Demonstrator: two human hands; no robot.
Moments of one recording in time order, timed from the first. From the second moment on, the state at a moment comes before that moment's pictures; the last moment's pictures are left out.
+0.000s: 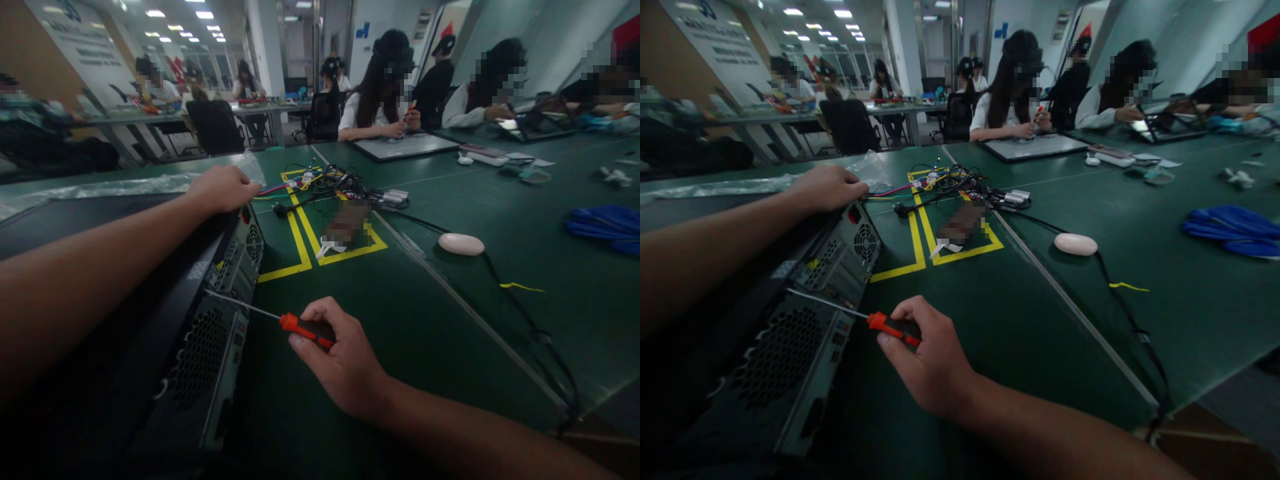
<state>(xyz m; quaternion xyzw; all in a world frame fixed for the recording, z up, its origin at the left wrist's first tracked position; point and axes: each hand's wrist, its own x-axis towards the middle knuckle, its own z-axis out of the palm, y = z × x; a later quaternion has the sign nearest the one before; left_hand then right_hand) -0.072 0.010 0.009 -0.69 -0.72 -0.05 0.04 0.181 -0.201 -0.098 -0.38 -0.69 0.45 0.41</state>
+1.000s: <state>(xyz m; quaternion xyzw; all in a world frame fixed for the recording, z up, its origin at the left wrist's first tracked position) -0.071 0.009 0.010 -0.69 -0.72 -0.05 0.04 0.183 -0.200 -0.097 -0.39 -0.69 0.46 0.40</state>
